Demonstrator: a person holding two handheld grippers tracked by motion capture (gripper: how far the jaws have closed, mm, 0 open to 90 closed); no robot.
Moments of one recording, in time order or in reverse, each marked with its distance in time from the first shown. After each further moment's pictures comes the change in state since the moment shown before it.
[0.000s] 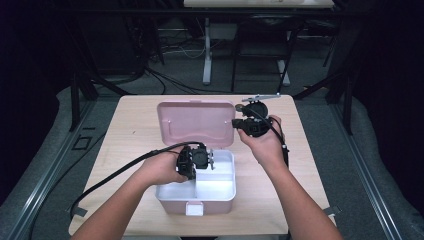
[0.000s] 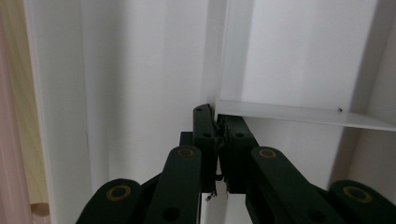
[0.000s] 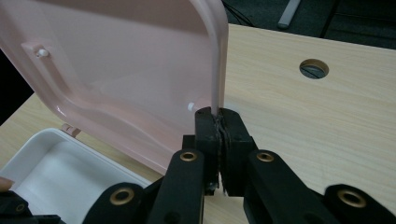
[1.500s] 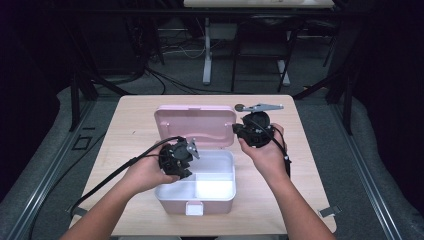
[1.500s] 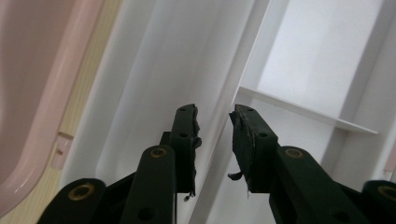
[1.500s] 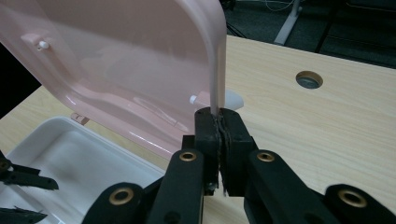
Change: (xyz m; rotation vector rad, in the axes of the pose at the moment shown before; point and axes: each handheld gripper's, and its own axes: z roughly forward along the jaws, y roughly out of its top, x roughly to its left) left arm -0.006 -0.046 -0.025 -0.265 0.075 -0.288; right arm 0.011 -0.020 -0.016 -0.067 -0.016 -0.060
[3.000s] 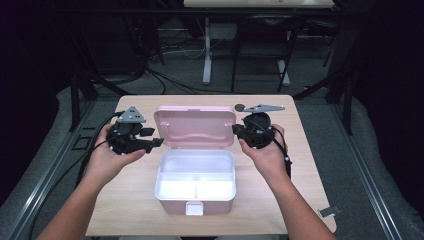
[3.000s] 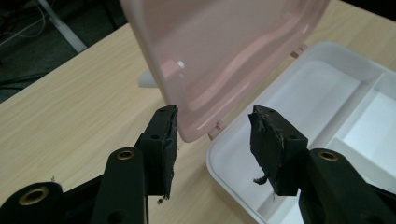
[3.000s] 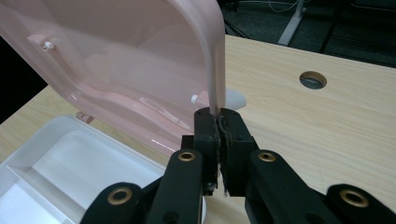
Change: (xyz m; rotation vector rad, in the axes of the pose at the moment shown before) left arm 0.051 -0.070 -0.073 -0.433 0.218 -0.400; right arm 0.000 -0.002 -0.002 -0.004 0.022 0.003
